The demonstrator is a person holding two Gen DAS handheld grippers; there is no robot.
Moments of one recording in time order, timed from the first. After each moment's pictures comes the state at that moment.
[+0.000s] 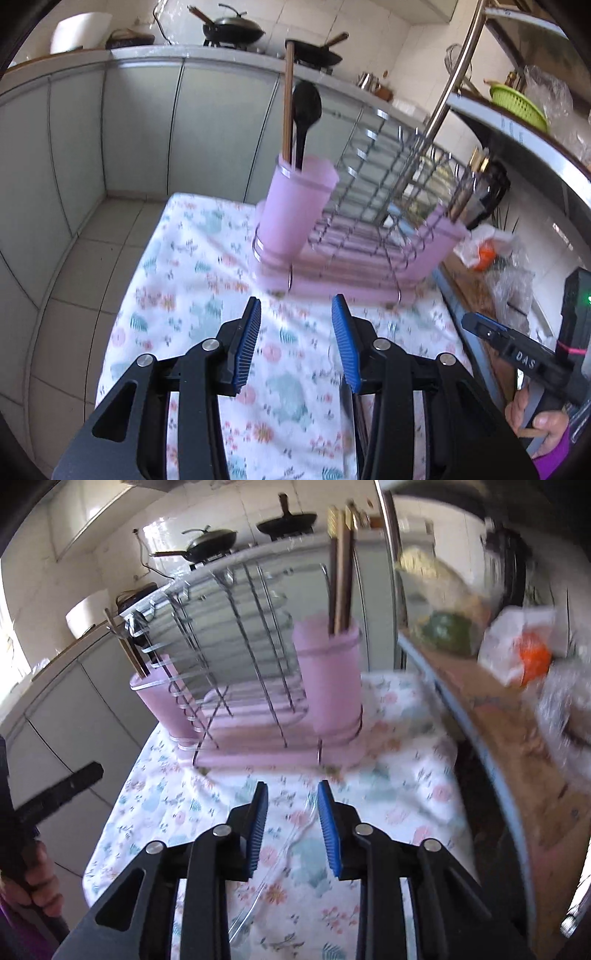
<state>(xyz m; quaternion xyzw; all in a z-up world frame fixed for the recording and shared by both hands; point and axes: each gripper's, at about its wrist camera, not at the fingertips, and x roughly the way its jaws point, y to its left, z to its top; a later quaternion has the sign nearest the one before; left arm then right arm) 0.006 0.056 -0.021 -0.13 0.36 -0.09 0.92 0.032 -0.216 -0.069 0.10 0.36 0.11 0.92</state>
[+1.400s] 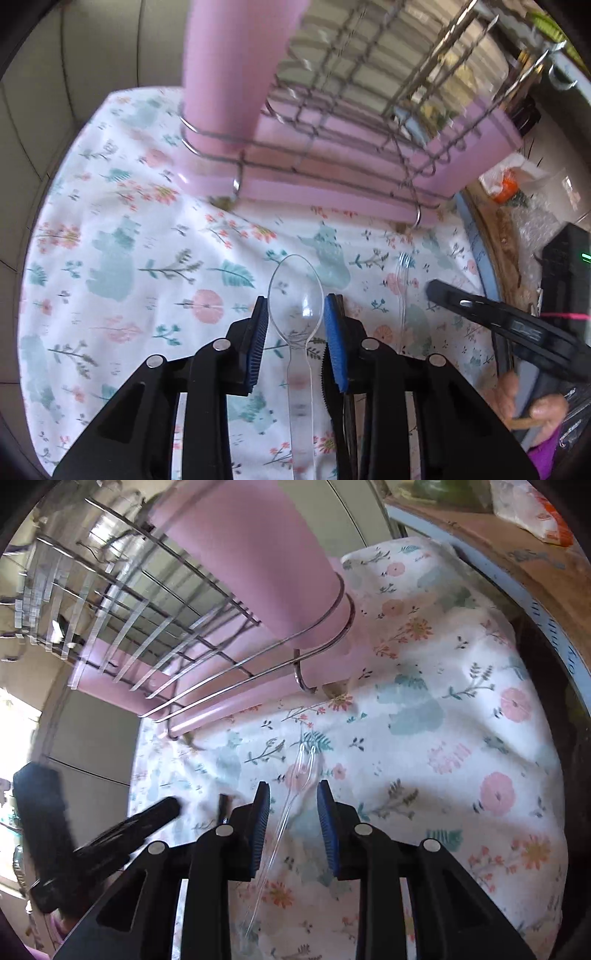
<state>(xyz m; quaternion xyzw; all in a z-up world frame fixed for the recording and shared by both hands) 0.073 0.003 -0.093 -0.12 0.52 -0.12 0.84 0.102 -0.233 -0.153 0.22 0.51 0.14 0.82</state>
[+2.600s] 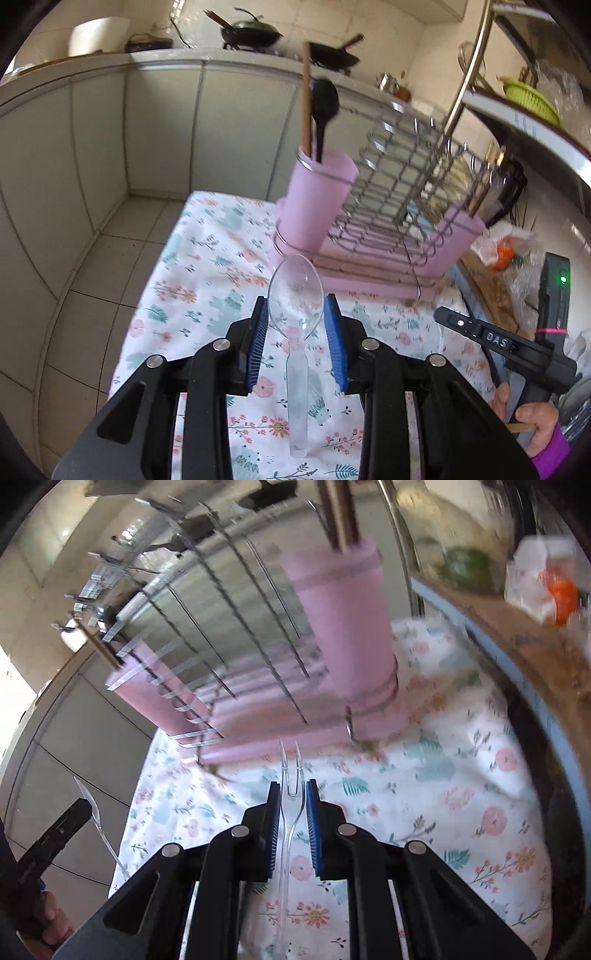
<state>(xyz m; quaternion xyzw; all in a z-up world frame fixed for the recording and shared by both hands) -0.008 0.056 -0.017 -0.12 0.35 -0.03 0.93 0.072 -0.196 -0.100 0.16 0.40 0.13 0.89</state>
